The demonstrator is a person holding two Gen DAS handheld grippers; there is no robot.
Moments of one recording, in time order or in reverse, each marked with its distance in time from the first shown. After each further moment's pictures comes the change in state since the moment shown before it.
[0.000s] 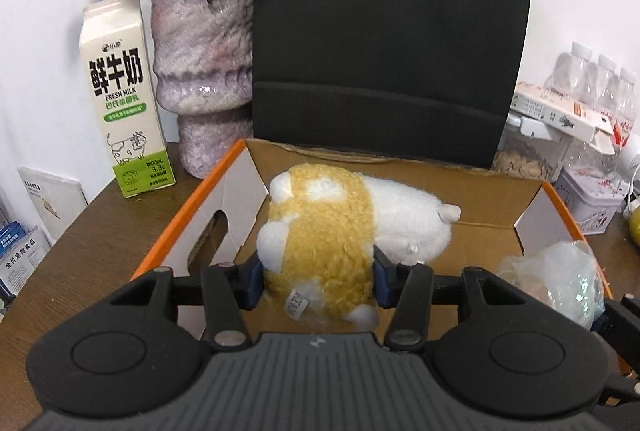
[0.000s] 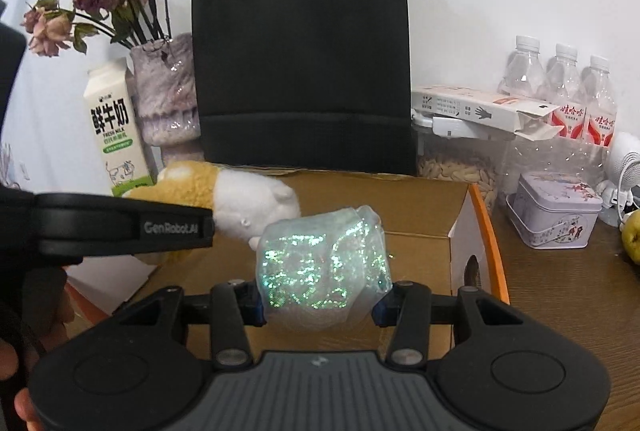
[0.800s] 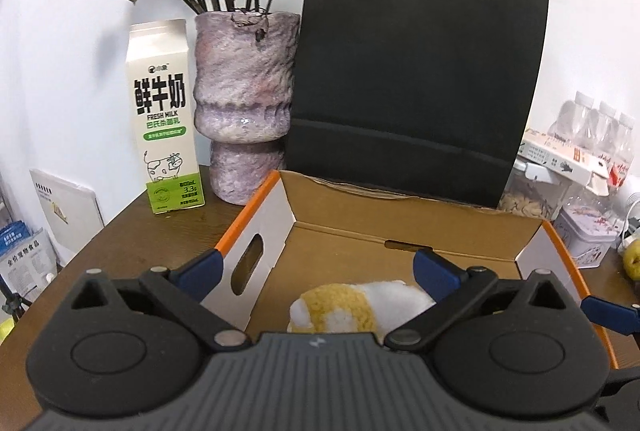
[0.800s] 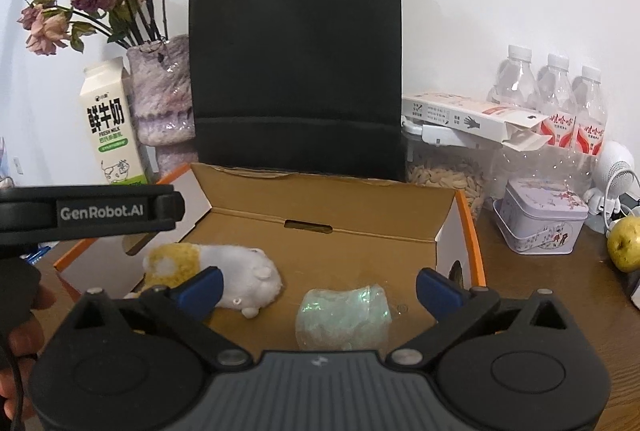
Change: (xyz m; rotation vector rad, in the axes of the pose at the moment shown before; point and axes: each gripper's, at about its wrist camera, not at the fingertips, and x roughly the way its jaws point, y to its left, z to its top) left arm -0.035 0.027 0.003 -0.071 -0.100 0.004; right arm -0.016 -0.001 0.008 -0.021 -0.001 -0.013
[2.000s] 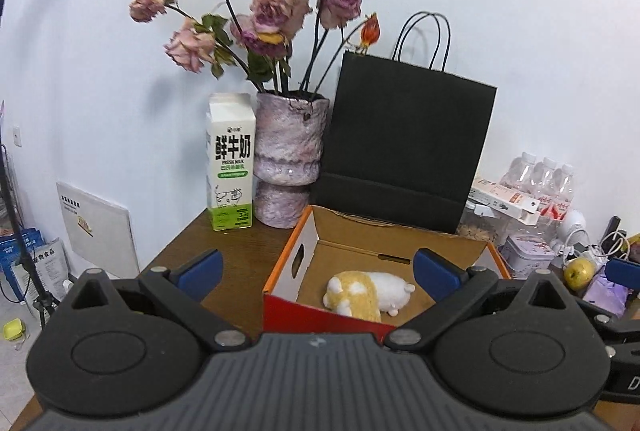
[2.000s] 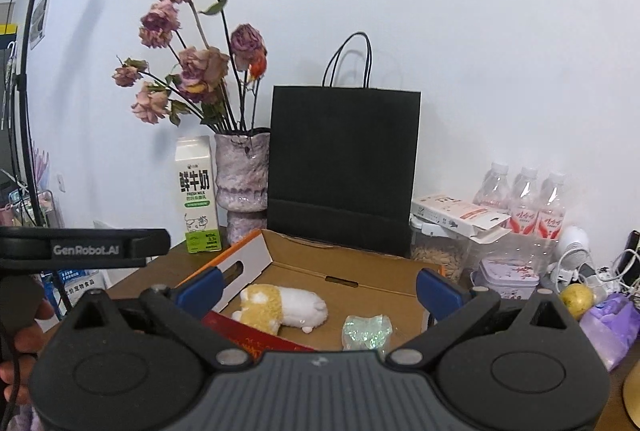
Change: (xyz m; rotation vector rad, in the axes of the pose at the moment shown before) left arm -0.173 0.054 -0.011 -0.044 -0.124 -0.042; right arm -0.184 0.041 0.005 -0.099 -0.184 0.033
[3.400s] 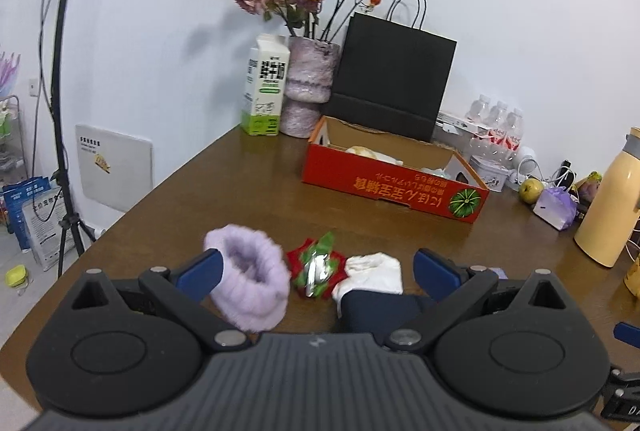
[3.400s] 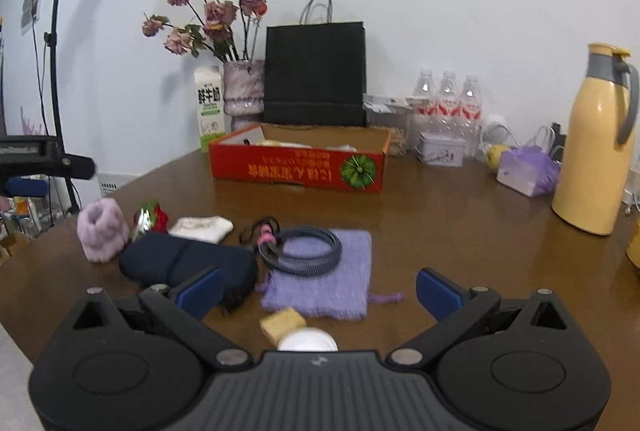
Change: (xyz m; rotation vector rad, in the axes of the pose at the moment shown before) left arm -0.178 0.082 -0.155 -0.030 0.057 -0.077; right arm -0.212 0.031 -0.203 0.084 0.091 -0.099
